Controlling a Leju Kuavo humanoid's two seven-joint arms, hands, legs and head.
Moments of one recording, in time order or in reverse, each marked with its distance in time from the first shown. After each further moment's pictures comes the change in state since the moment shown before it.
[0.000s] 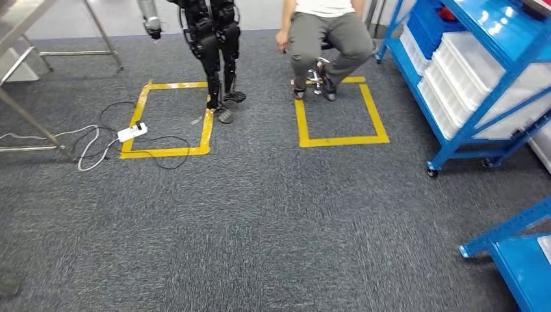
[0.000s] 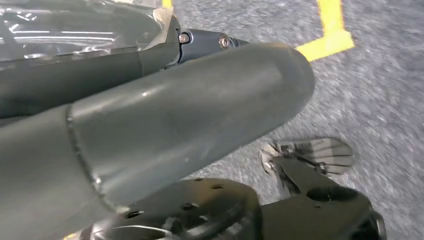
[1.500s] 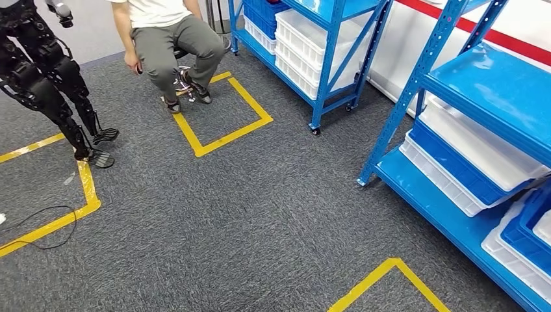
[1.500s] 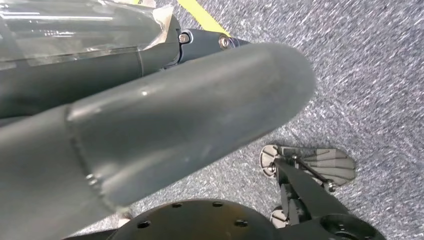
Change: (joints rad) left arm 0.001 0.010 0.001 -0.001 0.001 -0.011 -0.030; right arm 0.009 0.011 -0.017 0.000 -0.001 0.009 -0.011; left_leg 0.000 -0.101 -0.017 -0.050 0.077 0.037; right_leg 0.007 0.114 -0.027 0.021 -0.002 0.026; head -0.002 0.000
